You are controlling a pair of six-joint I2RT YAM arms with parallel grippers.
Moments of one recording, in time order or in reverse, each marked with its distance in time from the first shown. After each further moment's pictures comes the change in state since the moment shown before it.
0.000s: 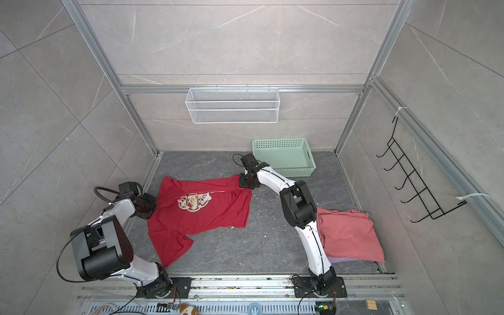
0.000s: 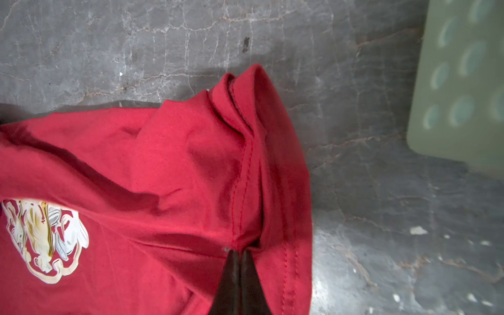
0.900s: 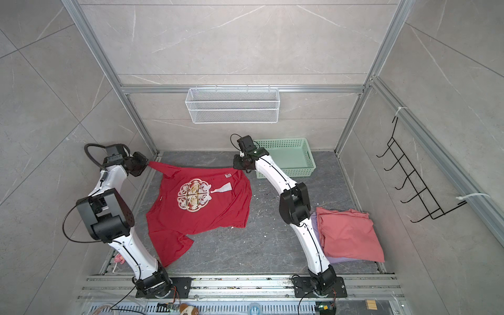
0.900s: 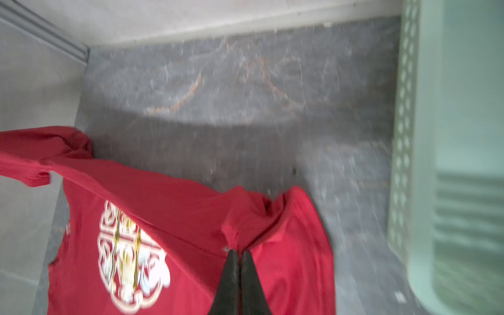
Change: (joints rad) left arm -0.003 0.397 0.695 0.003 0.169 0.149; right arm 0.002 0.059 0.388 -0.153 0.031 -0.012
